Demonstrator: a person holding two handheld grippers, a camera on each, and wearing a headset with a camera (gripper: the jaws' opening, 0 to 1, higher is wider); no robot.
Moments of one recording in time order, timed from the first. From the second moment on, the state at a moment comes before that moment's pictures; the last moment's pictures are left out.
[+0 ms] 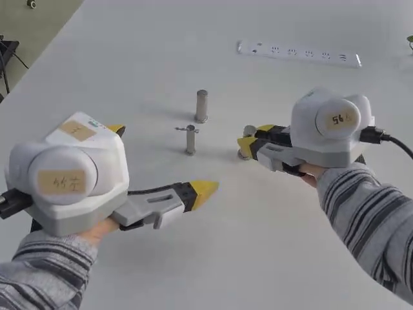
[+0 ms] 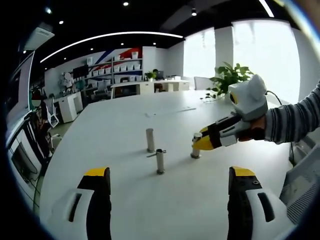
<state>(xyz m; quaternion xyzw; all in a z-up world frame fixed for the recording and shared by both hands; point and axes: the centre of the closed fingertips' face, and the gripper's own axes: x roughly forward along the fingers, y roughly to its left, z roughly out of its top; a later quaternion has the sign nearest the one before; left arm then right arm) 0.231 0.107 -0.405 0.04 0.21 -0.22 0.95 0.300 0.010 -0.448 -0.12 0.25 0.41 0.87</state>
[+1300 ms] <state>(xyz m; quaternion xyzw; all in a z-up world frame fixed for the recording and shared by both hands) 0.216 0.100 -0.414 0.04 0.23 -0.22 0.95 0.273 -0.008 -0.452 -0.05 0.26 0.39 0.88</state>
